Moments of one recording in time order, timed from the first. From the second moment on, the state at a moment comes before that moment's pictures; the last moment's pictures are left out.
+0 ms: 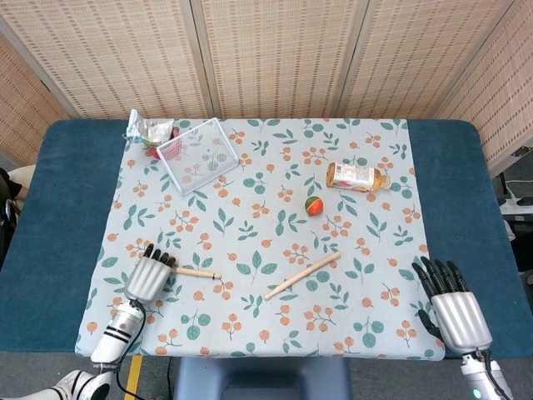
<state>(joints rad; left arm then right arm) -0.44 -1.75 -0.04 -1.06 1.46 1.16 0.64 0.04 -1.13 -0.04 -1.82 -1.57 1.43 -0.42</state>
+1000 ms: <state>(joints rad) -0.42 -1.71 -0.02 -1.08 1.48 1.23 0.66 0.06 -1.13 -0.04 -1.82 -1.56 1.40 -0.42</state>
